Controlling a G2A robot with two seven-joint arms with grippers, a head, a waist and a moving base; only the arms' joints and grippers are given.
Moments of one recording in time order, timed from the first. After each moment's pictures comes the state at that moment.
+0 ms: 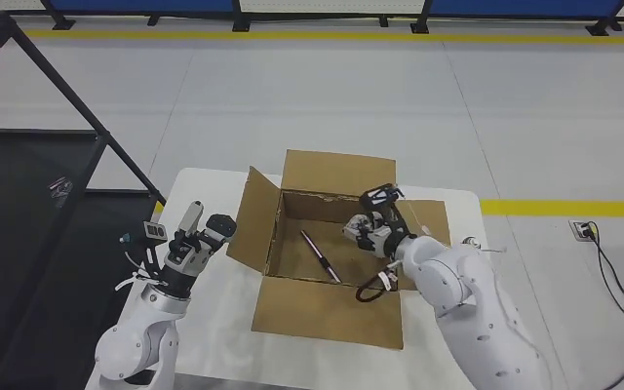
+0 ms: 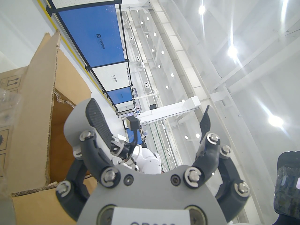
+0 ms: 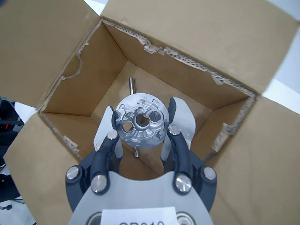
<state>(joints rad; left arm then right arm) 1.30 -1.36 -1.64 -1.83 -0.32 -0.20 -0.49 -0.90 -1.33 1.26 -1.73 -1.03 -0.06 0.90</state>
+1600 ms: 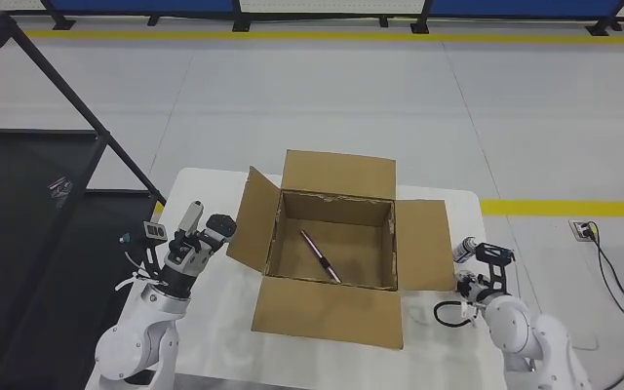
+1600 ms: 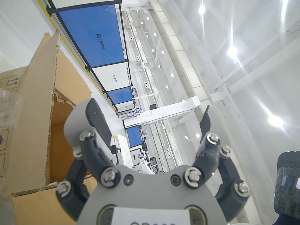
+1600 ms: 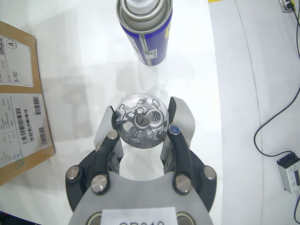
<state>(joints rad) 1.30 -1.36 -1.64 -1.83 -0.32 -0.20 -0.49 -1.21 -1.27 1.63 -1.56 -1.11 0.17 0.82</state>
